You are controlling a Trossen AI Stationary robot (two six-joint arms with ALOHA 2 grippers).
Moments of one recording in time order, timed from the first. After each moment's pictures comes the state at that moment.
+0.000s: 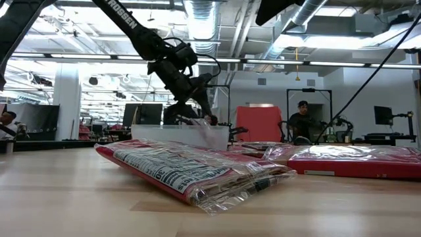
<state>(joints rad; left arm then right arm) 0.66 1.89 1.31 -0.22 0.33 -0.47 0.17 1.56 1.61 -1.07 0.58 0.46</state>
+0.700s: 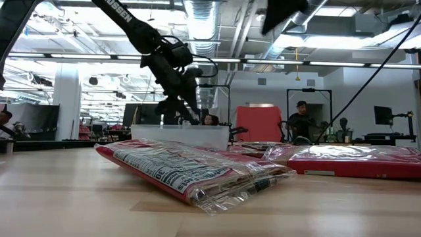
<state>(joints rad) 0.67 1.82 1.31 -0.43 0.49 -0.36 0.17 1.56 1.54 -1.09 0.57 0.55</state>
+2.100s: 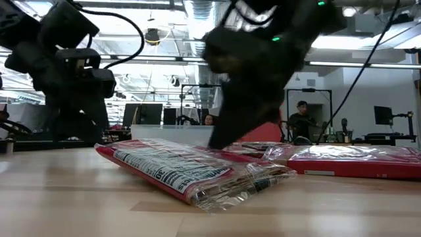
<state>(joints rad) -0.06 1.09 0.21 0.25 0.04 -0.90 0.33 2.01 1.26 -0.22 0.22 0.68</state>
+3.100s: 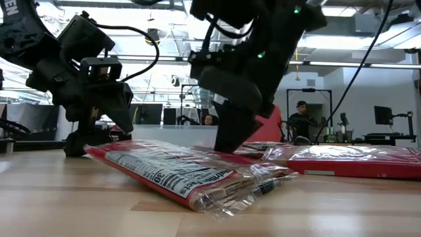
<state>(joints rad) 0.01 1.46 0.22 0.65 0.16 -0.98 0.29 2.10 1.40 -0.43 0.27 0.55</state>
